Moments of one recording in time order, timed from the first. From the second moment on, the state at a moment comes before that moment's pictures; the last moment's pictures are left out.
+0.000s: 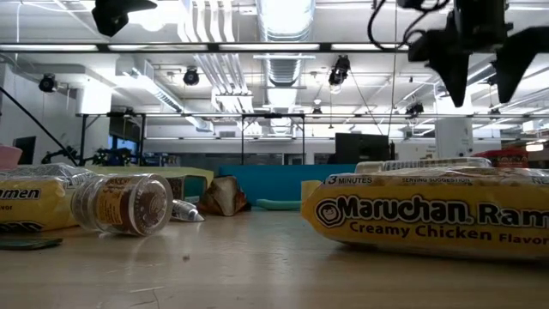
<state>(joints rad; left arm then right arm) 0.02 0.63 0.86 -0.52 -0.02 -0.51 0.00 1.27 1.11 -1.47 0.15 1.53</state>
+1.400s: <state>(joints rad) 0.02 0.63 0.86 -0.52 0.00 -0.54 0.00 1.18 0.74 -1.05 0.13 1.54</state>
